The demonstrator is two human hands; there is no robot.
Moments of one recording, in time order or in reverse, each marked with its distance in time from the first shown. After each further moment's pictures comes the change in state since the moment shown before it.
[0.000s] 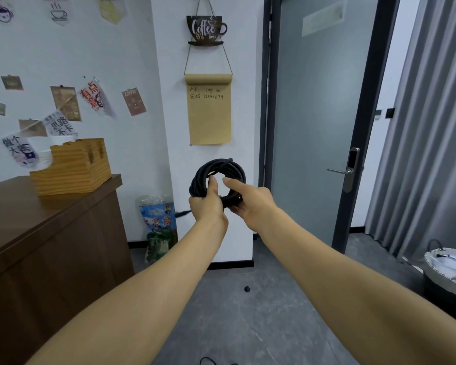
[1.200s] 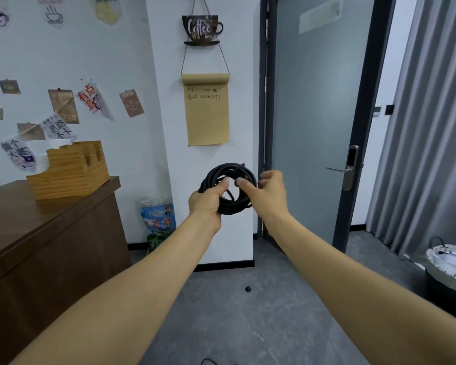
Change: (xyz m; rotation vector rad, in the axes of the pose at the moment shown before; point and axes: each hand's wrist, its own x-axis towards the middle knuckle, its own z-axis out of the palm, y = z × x) left_hand -0.004 0.011 0.004 0.140 -0.190 -0.057; right_hand 0.004 -0.007 -0.030 -0.495 0.212 -0.426
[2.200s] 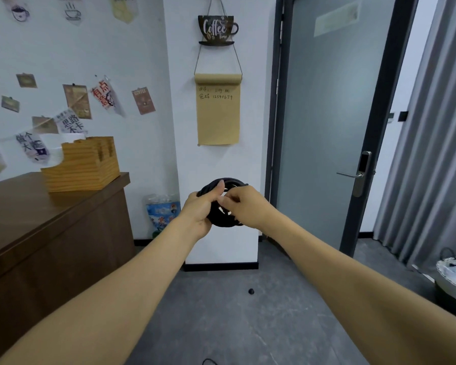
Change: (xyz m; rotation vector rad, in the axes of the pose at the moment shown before) left_hand 0.022 0.015 -0.053 0.163 -0.205 -0.048; right_hand -0.013 -0.018 0.034 -0.435 -0.554 -0.207
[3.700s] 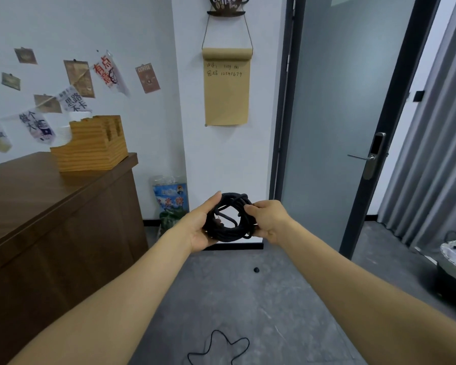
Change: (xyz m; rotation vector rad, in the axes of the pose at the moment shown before) left_hand -0.013 -0.036 -0.067 -0.063 0.007 -0.420; right_hand -0.003 0.036 0.059 0.639 0.138 0.508
